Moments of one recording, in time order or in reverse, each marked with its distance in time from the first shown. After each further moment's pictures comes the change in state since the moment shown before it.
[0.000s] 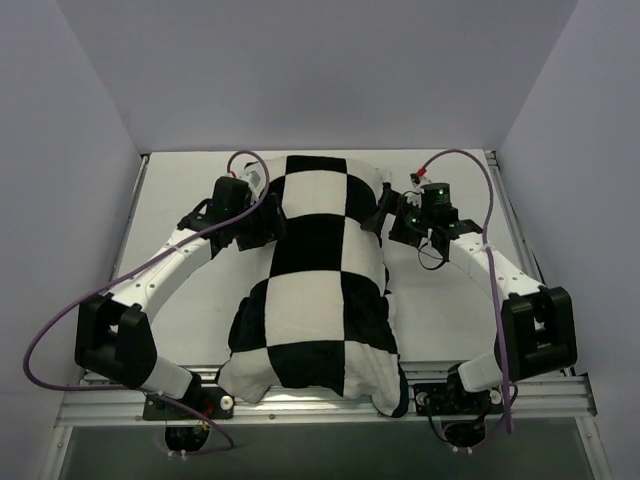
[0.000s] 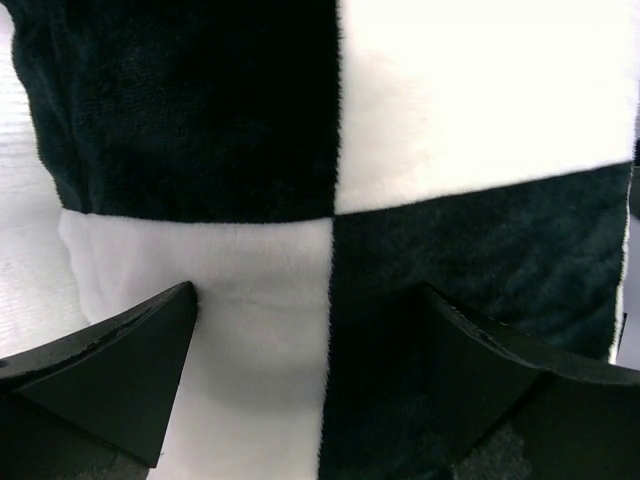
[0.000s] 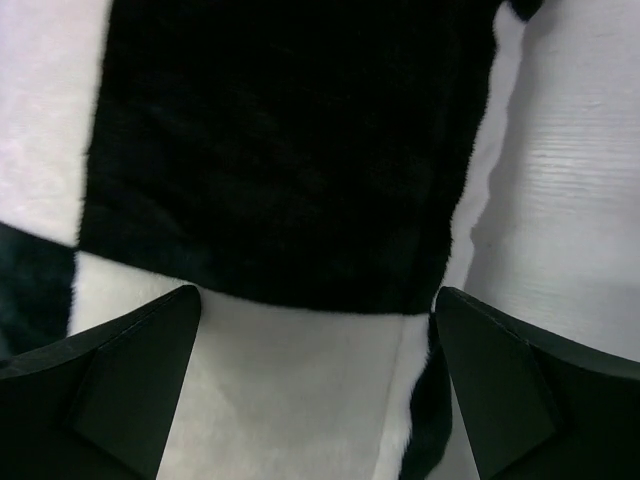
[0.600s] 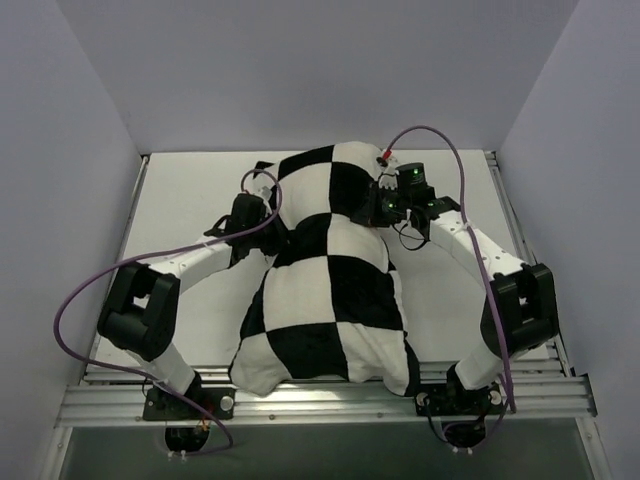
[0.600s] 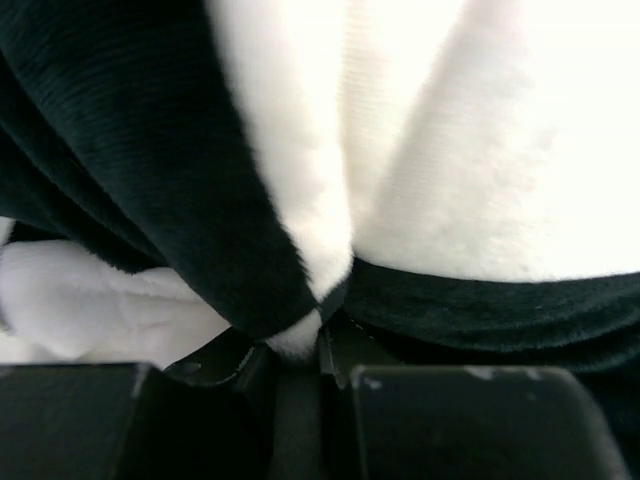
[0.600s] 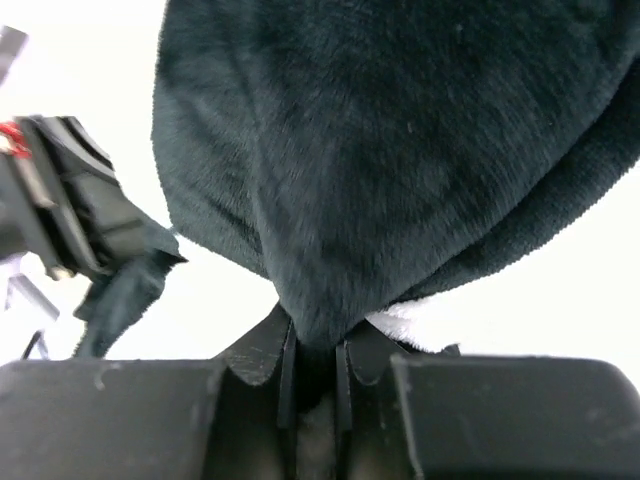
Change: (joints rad) left arm -0.021 0.182 -0.206 0.432 0.096 -0.197; right arm 0.119 0.193 0.171 0.023 -0.101 -0.130
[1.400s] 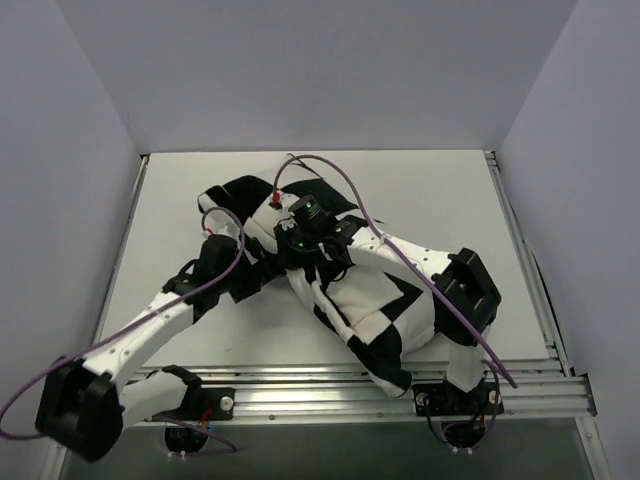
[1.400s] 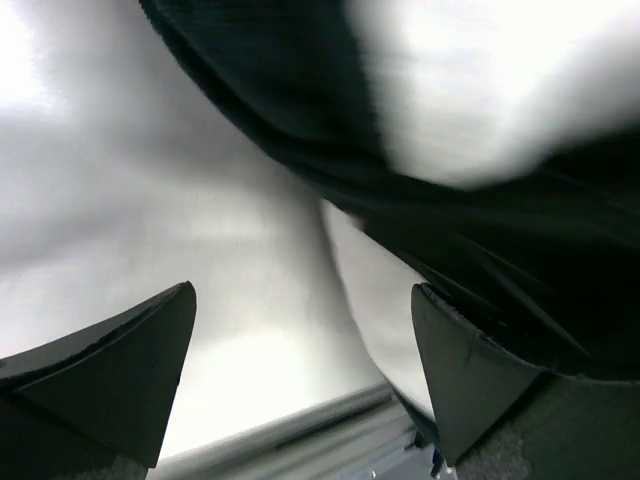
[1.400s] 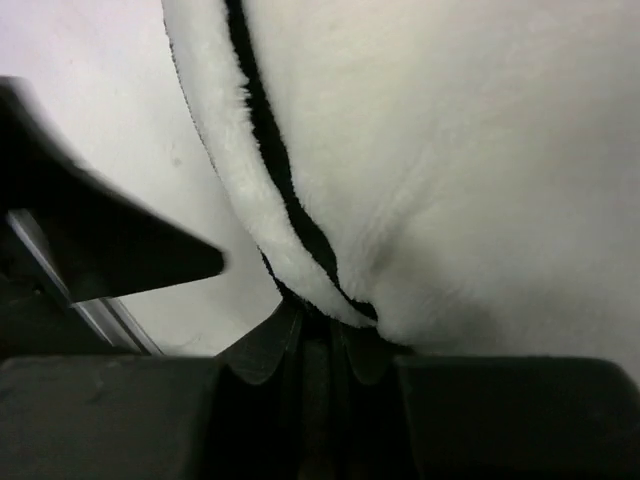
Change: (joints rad) left arm -0.043 -0.457 -0.295 -0.180 -0.174 -0.146; right arm 0.478 0.240 0.314 -0.160 0.230 -0.098
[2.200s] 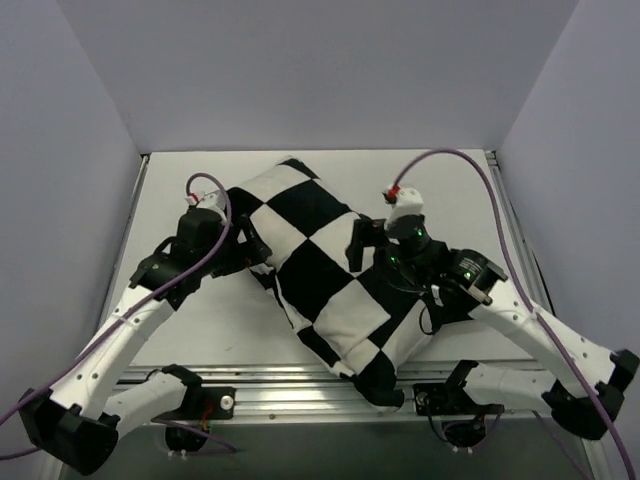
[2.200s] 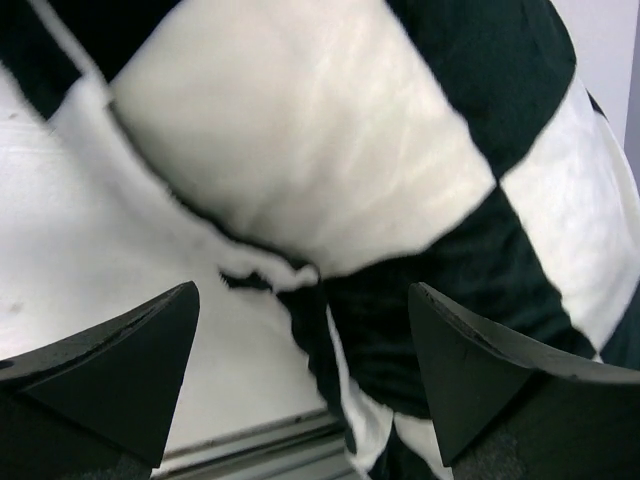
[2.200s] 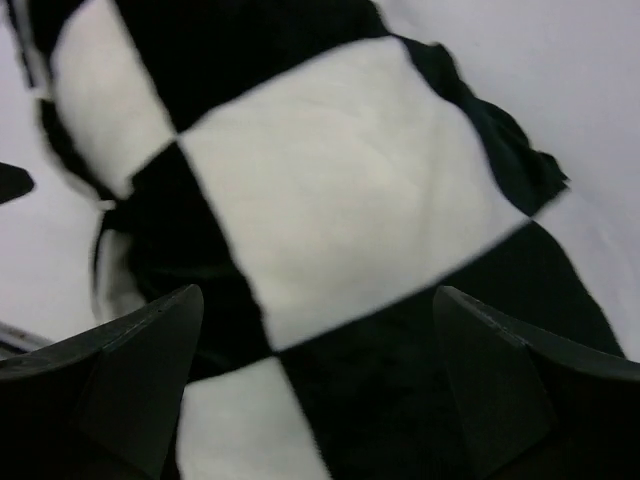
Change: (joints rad) left arm -0.005 -0.197 0.338 -0.459 -0.136 0.251; right arm 0.058 -0.725 -0.252 -0.295 0.571 0.199
